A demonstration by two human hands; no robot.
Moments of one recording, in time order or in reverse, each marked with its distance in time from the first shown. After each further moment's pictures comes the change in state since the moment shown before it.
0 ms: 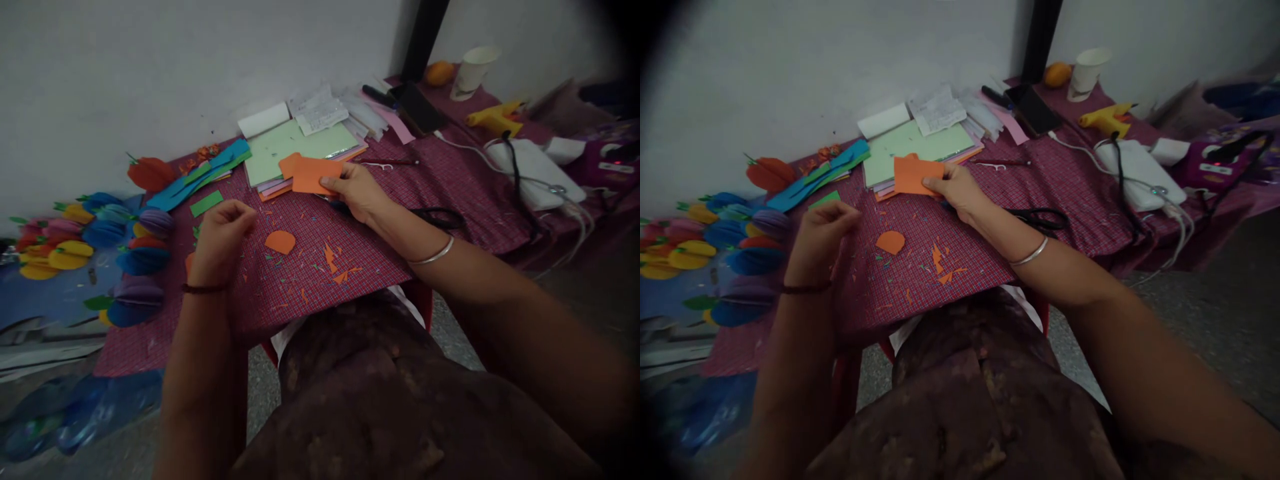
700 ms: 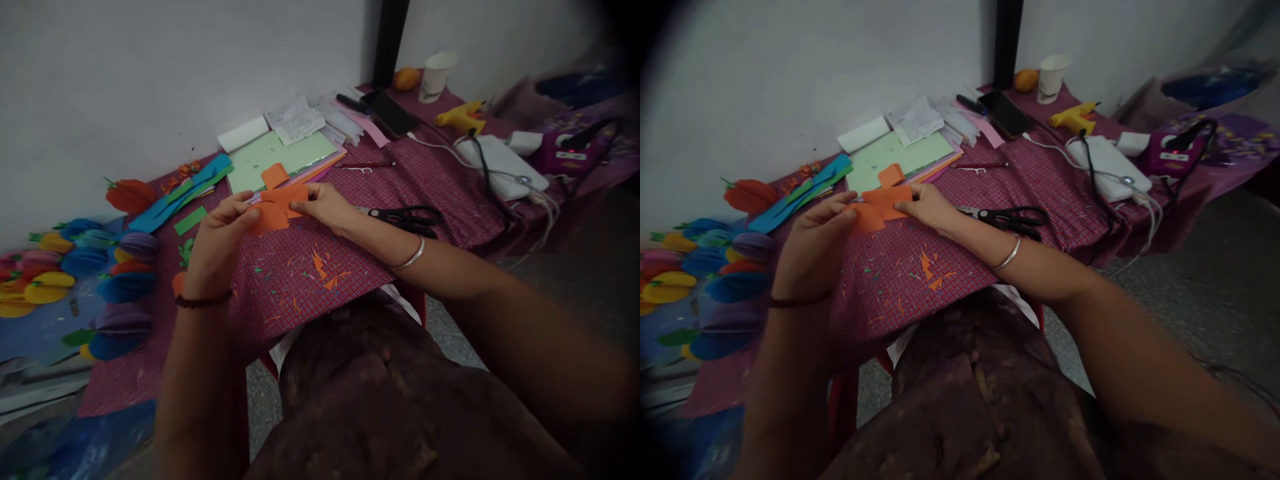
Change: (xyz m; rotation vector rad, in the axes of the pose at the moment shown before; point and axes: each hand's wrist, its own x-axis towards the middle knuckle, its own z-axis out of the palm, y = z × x) left_hand 0.004 0.038 0.033 -0.287 -0.088 -0.021; right_hand -0.011 0.001 0.019 -0.003 -0.099 0.019
